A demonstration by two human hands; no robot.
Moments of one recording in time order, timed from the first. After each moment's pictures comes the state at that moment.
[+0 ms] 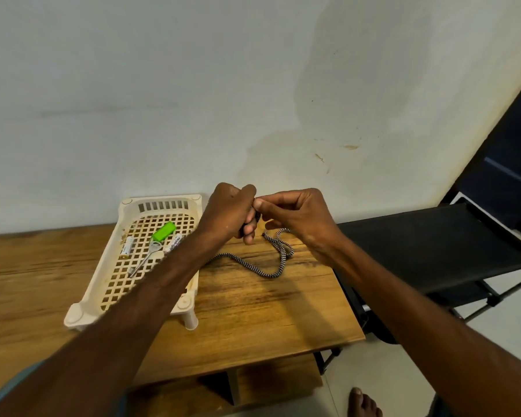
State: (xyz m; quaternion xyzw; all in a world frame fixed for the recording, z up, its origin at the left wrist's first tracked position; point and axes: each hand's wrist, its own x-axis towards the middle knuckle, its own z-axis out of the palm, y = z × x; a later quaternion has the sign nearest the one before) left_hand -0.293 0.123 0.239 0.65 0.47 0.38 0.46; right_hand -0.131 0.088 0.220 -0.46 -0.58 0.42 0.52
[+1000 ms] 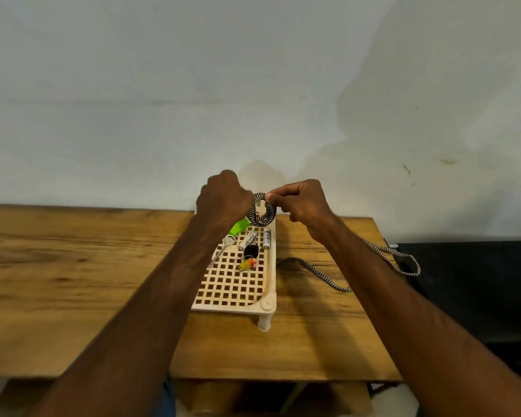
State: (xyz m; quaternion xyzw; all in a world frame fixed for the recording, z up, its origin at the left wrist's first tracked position) left_hand -0.417 0.178 0.236 0.63 0.72 0.26 0.14; right_hand -0.255 0.192 0.199 -0.58 -0.54 0.40 0.46
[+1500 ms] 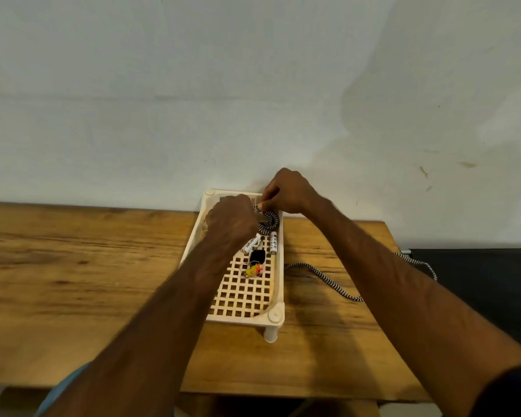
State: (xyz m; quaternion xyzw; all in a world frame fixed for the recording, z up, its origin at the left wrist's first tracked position) left_hand -0.405 0.188 0.208 0.65 0.75 0.05 0.11; right_hand -0.276 0.258 0.202 -0.58 -0.77 0.21 0.16
